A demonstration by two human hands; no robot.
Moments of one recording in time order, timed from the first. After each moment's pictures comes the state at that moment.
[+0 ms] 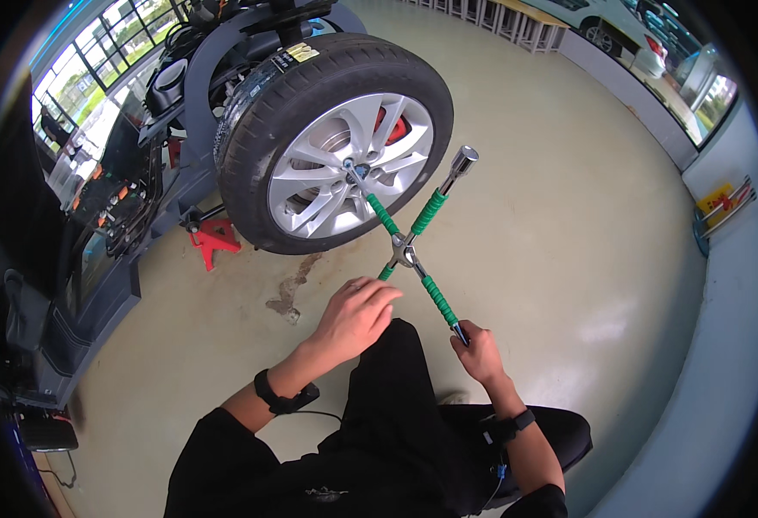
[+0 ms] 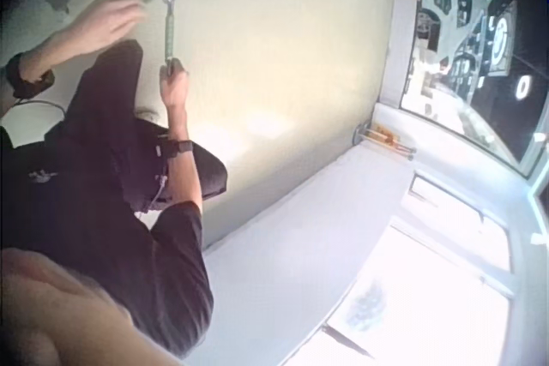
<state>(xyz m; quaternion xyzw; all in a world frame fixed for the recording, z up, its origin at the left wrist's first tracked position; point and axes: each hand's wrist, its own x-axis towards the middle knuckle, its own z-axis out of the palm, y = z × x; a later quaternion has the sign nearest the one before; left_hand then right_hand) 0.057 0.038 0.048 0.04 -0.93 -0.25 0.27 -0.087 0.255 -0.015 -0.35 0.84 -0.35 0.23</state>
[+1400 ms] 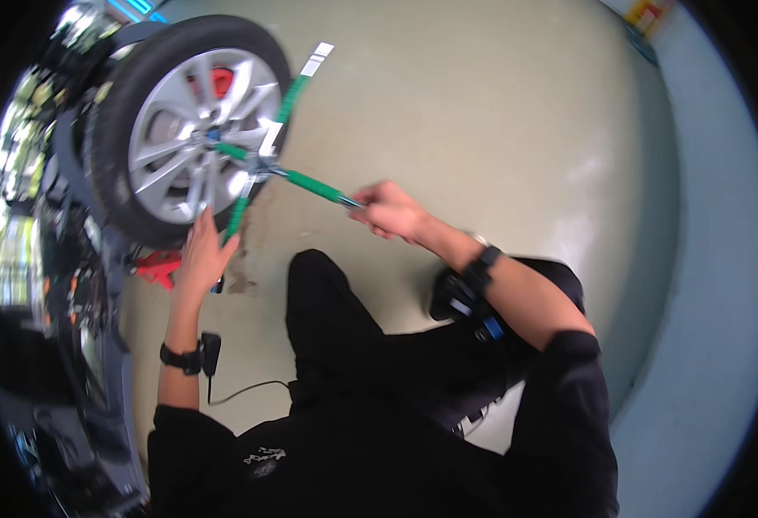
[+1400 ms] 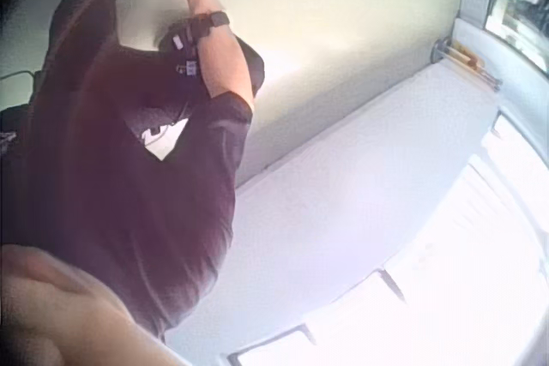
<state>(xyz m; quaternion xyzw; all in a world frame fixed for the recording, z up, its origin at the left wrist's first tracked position) 0.066 -0.025 0.020 0.21 -0.97 -0.07 -0.01 -0.130 0.269 0.004 -0.19 0.71 -0.48 0.48</state>
